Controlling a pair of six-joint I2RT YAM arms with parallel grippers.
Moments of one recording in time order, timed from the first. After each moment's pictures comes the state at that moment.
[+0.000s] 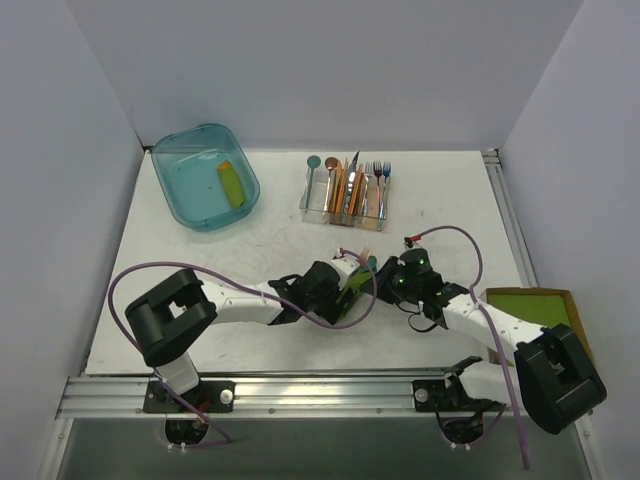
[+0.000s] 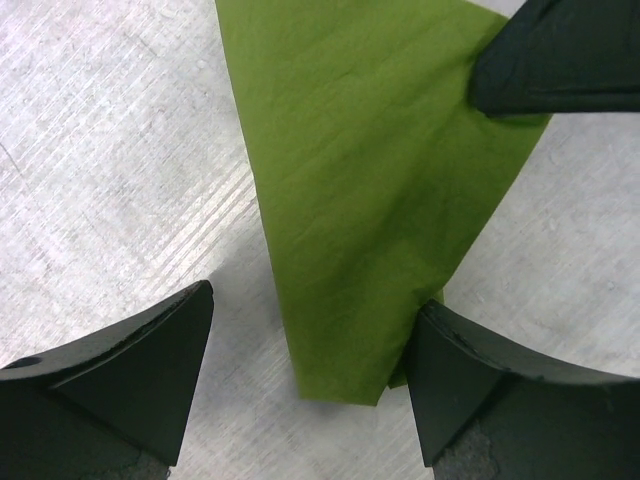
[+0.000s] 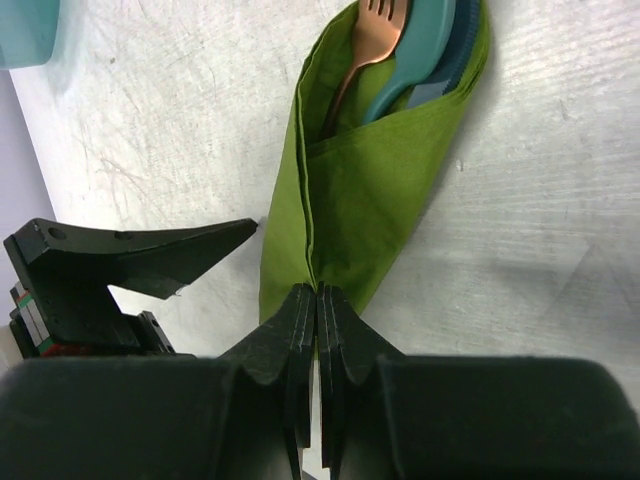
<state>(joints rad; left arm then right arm) -1.03 1.70 0.83 0.08 -0.19 -0.21 0.49 1.19 0.42 0.06 -0.18 0.97</state>
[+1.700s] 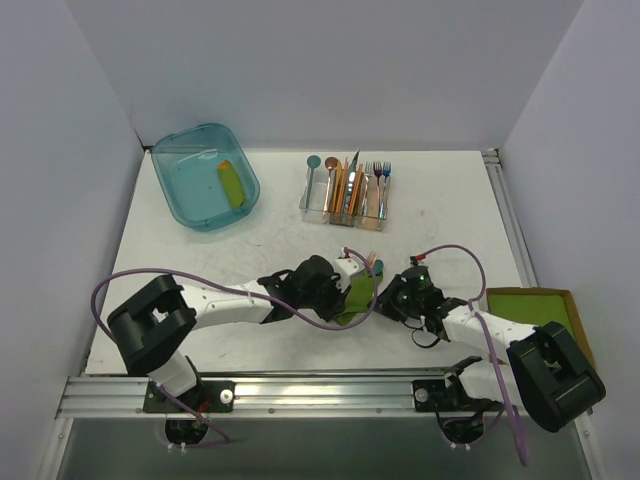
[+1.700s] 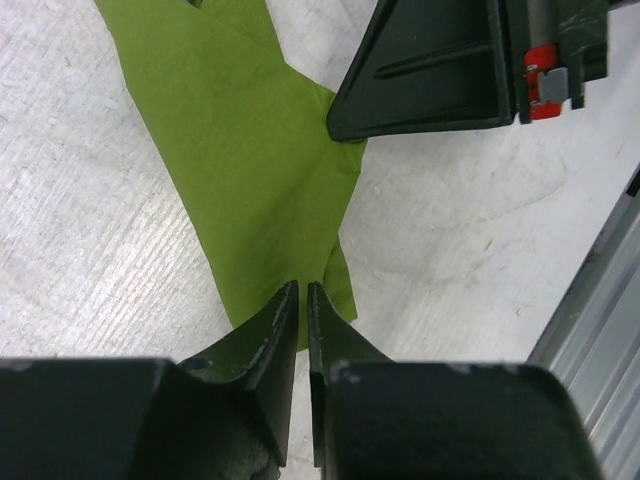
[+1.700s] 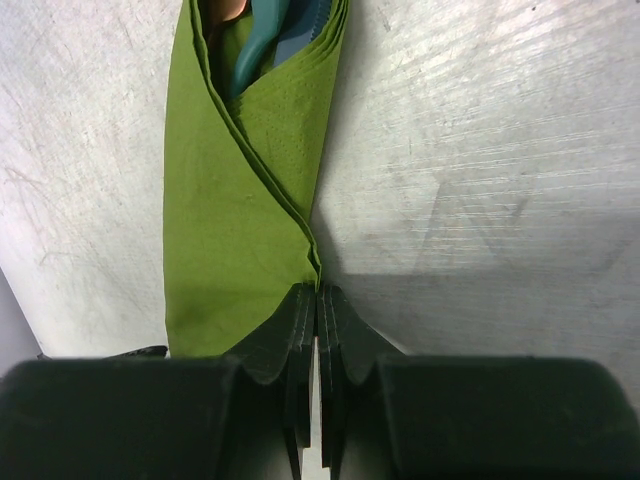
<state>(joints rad) -1.01 1.59 0.83 0.07 0.11 -0.18 0.49 1.19 0.26 0.12 -0.12 1.00</state>
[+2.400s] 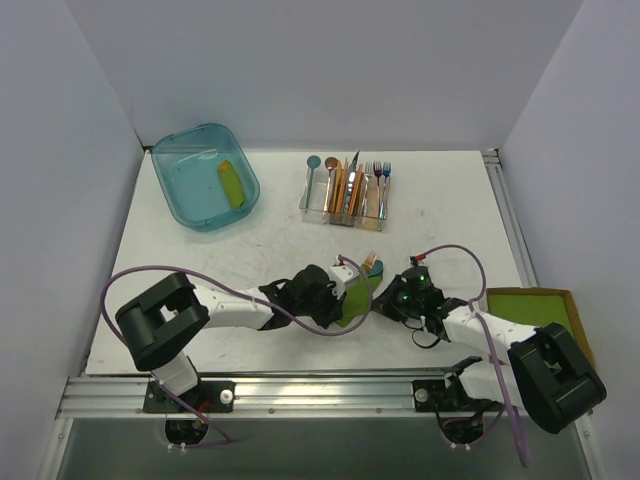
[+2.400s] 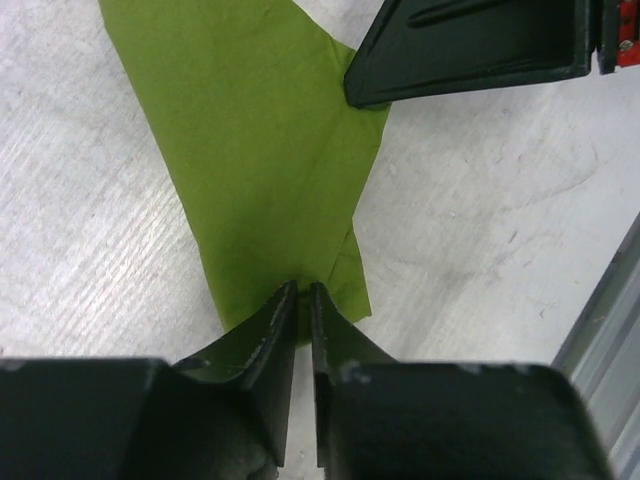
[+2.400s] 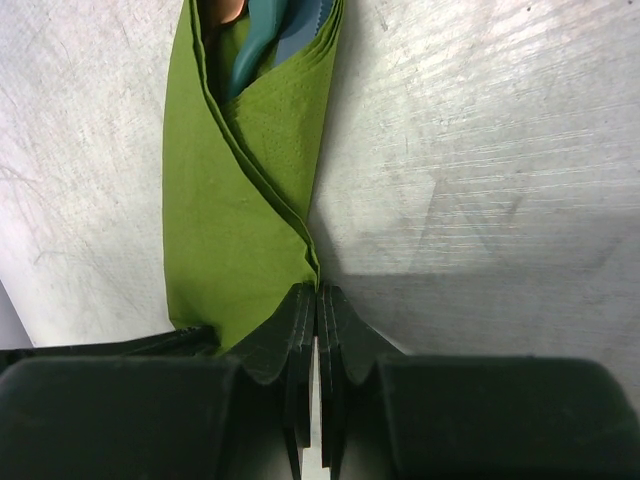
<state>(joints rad) -1.01 1.66 0.73 0.23 0.12 -0.23 0.49 1.18 0.27 0.10 -0.12 0.99</state>
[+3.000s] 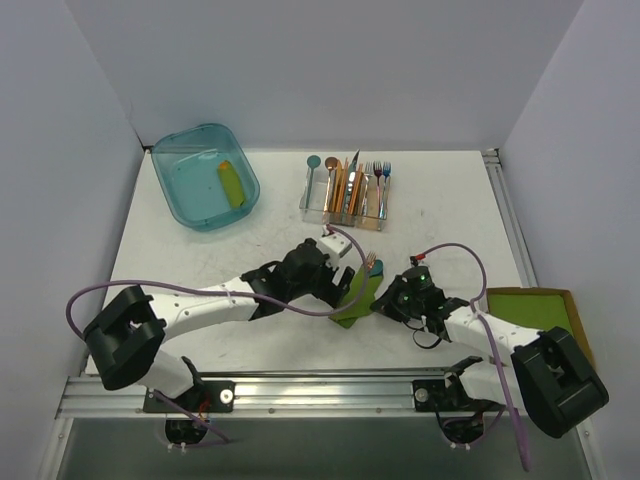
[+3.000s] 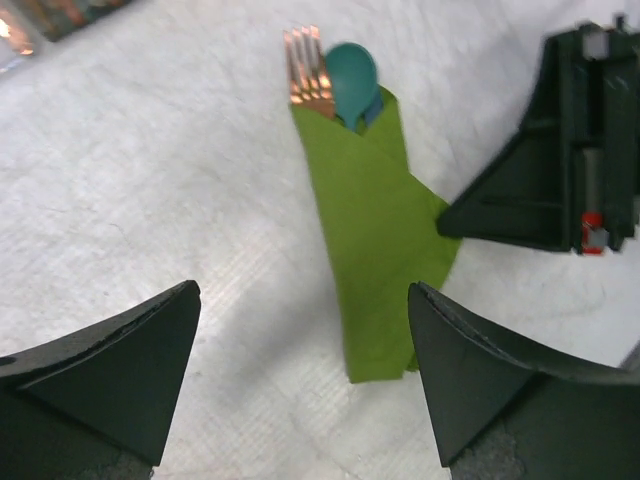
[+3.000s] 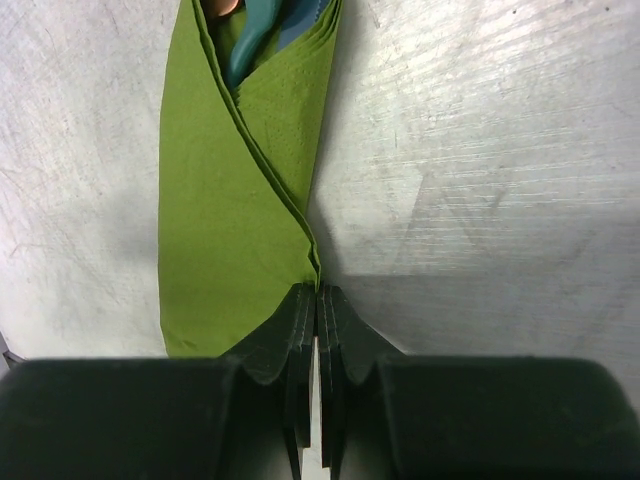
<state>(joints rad) -0.98 1.47 0.86 0.04 -0.13 -0.21 0.49 1.16 0.27 0.06 -0.11 0.94</state>
